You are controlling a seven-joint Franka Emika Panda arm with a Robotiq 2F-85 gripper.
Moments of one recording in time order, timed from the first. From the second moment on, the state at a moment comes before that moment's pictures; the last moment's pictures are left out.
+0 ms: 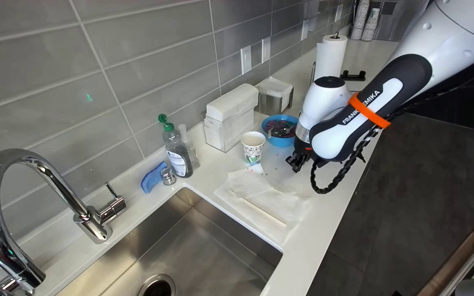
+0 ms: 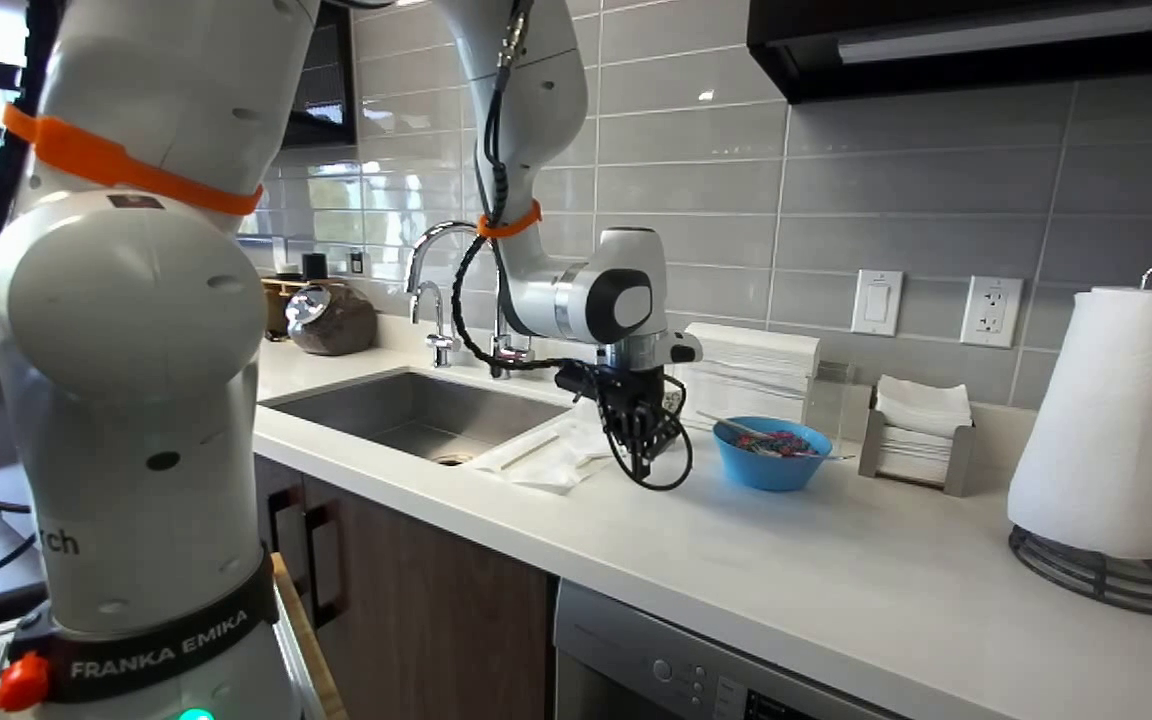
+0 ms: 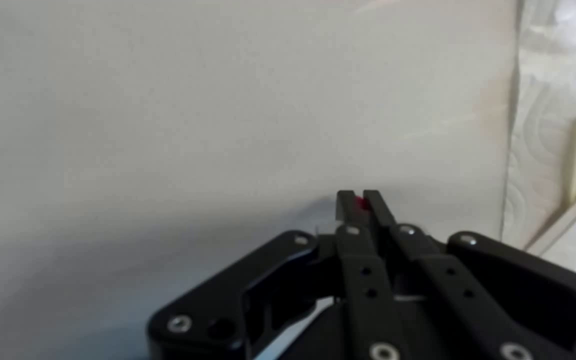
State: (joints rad) arm 0.11 0.30 0.04 -2.37 -0.08 2.85 0.13
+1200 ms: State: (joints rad) arm 0.14 0.24 0.07 -2.20 -0.11 3.00 0.06
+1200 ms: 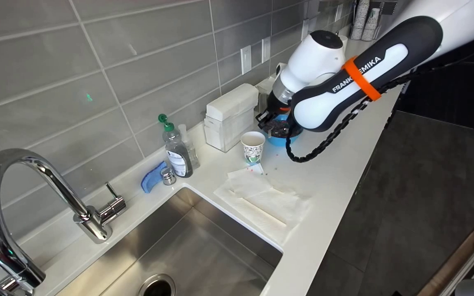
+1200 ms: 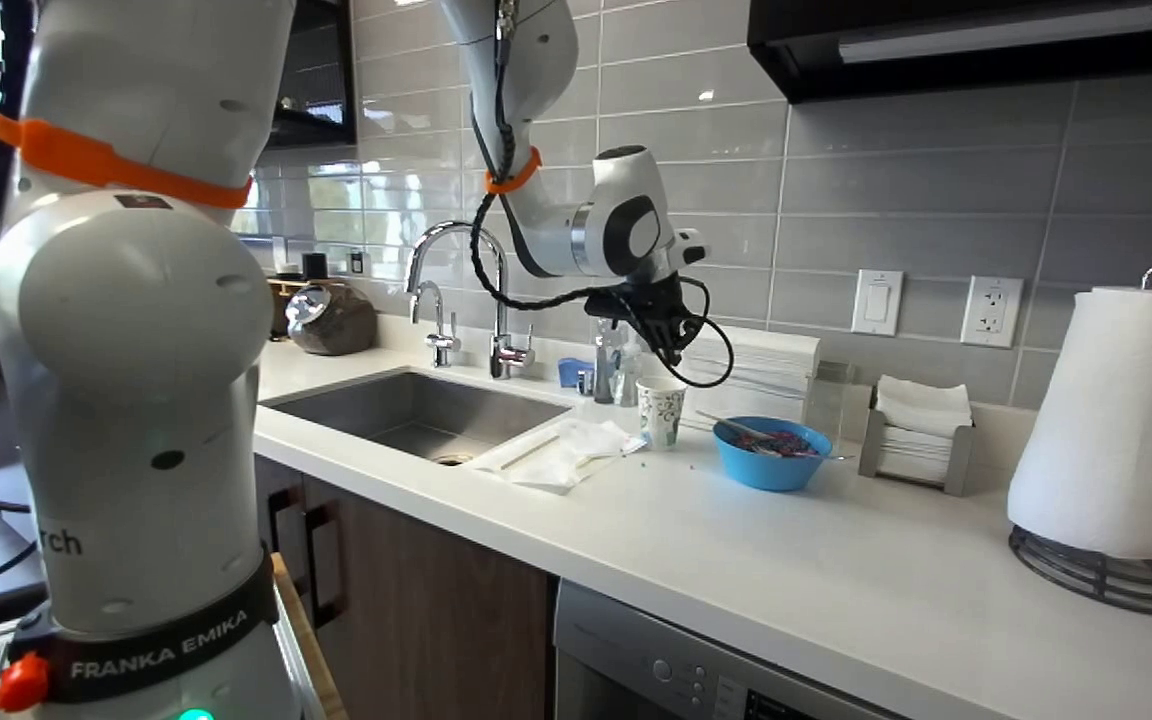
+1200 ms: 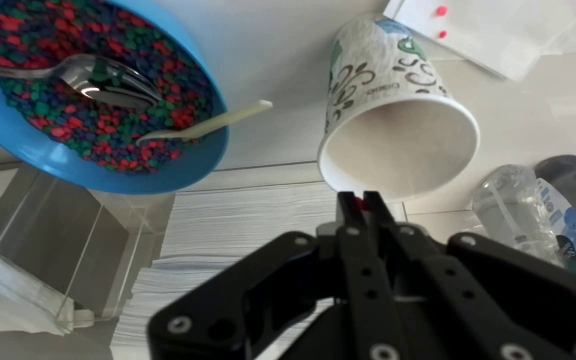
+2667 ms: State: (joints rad) arm 0.12 0.18 0.11 -2.17 -0.04 2.69 0.01
